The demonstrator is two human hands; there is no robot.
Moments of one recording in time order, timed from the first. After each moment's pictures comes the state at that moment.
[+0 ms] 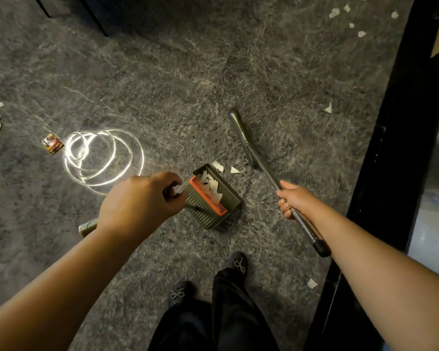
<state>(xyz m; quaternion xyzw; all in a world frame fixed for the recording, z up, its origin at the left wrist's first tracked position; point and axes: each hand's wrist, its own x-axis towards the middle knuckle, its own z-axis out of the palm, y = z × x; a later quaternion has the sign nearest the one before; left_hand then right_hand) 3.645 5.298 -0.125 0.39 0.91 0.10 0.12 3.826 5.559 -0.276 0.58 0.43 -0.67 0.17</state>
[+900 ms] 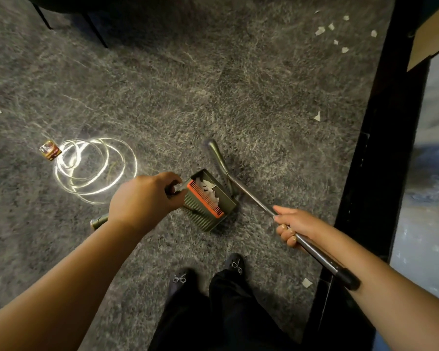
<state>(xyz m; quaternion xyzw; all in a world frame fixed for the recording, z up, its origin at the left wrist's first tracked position) 3.641 5.282 -0.125 0.37 0.91 0.11 0.13 3.866 5.511 -0.205 0.57 0.39 -0.69 0.22</state>
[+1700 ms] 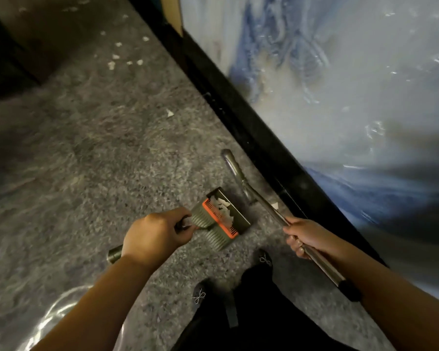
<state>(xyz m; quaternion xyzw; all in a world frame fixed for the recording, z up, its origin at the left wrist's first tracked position) 3.776 5.338 -0.096 0.75 0.62 0.11 0.20 4.113 5.326 -0.168 0.68 0.14 -0.71 -0.12</state>
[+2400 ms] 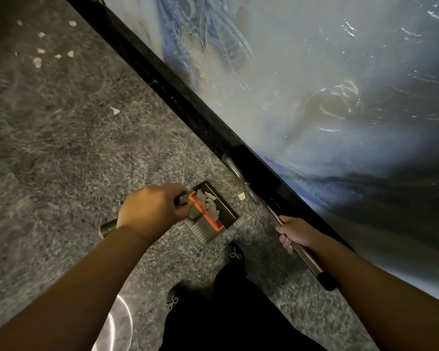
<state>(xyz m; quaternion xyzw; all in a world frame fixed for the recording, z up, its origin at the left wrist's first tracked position) 3.977 5.445 -0.115 0.81 0.55 0.04 0.18 4.287 5.334 -0.241 0.74 0.07 -0.66 -0.09</state>
